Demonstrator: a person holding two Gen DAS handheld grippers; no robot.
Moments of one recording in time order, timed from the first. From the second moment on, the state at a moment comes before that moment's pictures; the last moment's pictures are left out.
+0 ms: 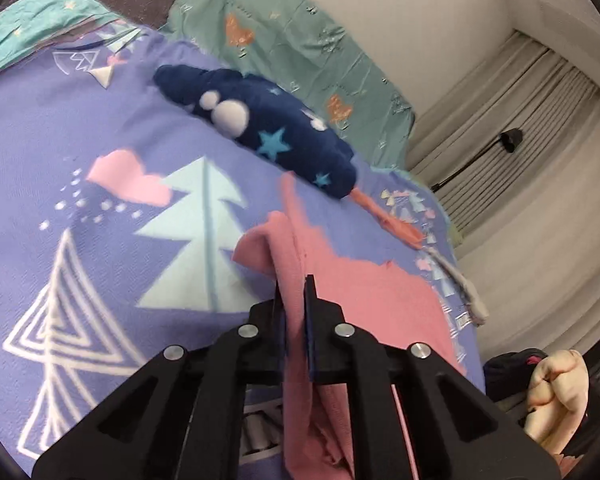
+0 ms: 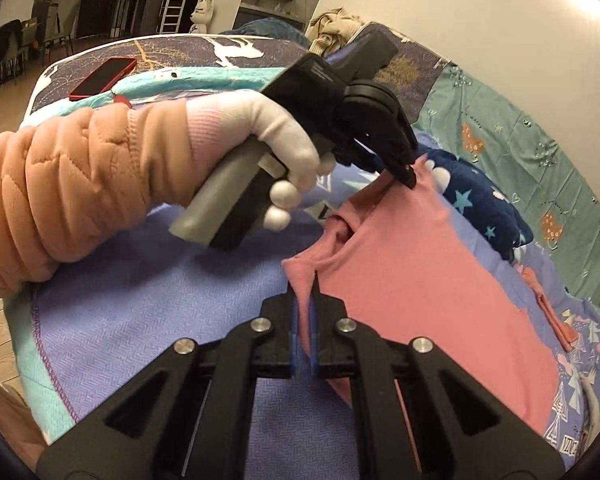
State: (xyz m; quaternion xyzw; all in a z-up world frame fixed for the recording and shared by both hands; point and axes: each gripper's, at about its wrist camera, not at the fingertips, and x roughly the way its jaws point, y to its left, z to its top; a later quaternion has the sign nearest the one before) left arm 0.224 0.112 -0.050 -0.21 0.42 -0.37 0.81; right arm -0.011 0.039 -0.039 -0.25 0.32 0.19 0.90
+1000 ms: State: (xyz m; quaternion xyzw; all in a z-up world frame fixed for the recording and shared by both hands) left arm 0.234 0.092 -0.073 -0.21 0.44 -0.38 0.78; right arm -0.013 0.040 -0.069 -0.25 0.36 0.14 0.89
